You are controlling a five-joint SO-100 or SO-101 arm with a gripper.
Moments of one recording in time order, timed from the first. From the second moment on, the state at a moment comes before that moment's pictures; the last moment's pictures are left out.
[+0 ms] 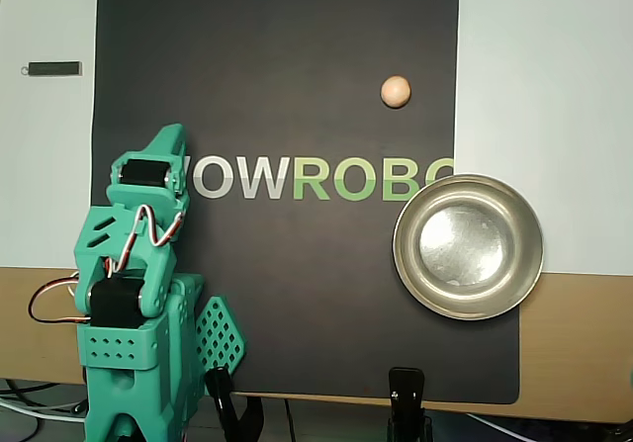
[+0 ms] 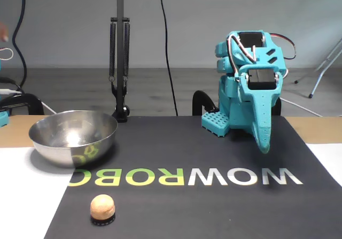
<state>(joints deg) 0.4 192.0 177.3 47.0 -0.3</state>
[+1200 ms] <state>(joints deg) -1.5 192.0 177.3 47.0 -0.3</state>
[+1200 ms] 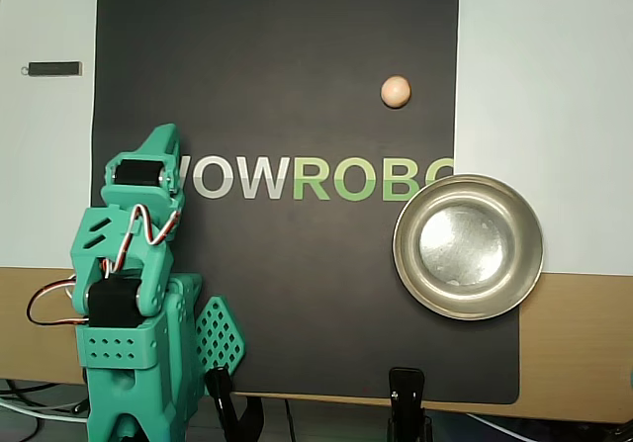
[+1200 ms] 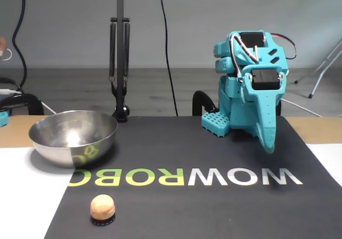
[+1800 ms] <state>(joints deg) 1.8 192.0 176.3 47.6 -0.3</state>
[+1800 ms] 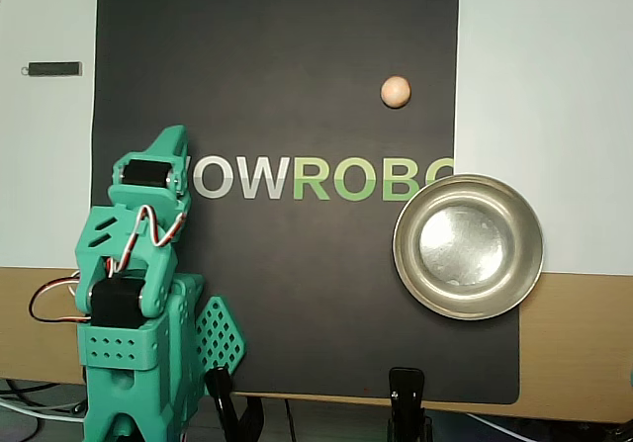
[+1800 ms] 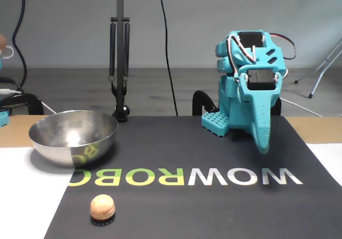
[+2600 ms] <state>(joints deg) 4.4 132.5 115.3 74.8 -0.3</state>
